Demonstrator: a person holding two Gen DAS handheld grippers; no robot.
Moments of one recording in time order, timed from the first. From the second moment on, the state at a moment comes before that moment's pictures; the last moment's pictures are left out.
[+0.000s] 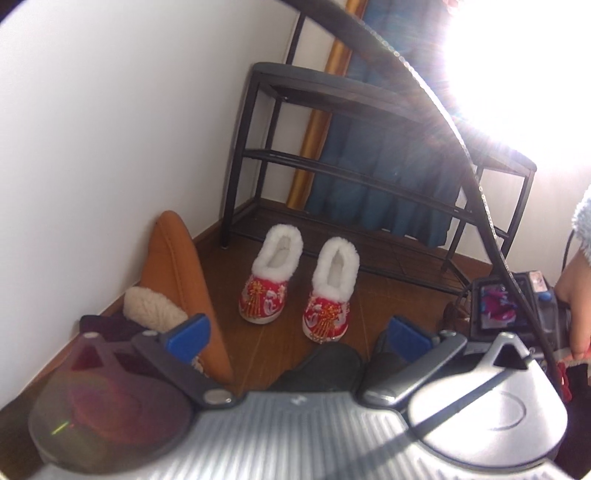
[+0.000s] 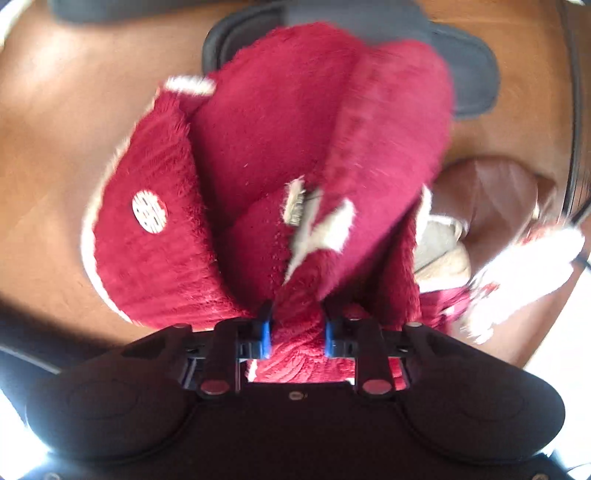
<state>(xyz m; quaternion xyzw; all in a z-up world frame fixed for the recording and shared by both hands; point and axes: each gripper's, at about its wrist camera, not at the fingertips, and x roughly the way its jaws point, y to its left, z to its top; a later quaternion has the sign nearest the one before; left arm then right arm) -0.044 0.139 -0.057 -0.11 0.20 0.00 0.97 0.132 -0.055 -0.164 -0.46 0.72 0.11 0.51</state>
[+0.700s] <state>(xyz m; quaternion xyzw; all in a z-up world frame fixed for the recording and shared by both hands) -0.044 0.132 -0.063 -0.10 0.21 0.00 0.97 0.174 -0.098 -0.136 -0.09 0.78 -0.01 0.62</state>
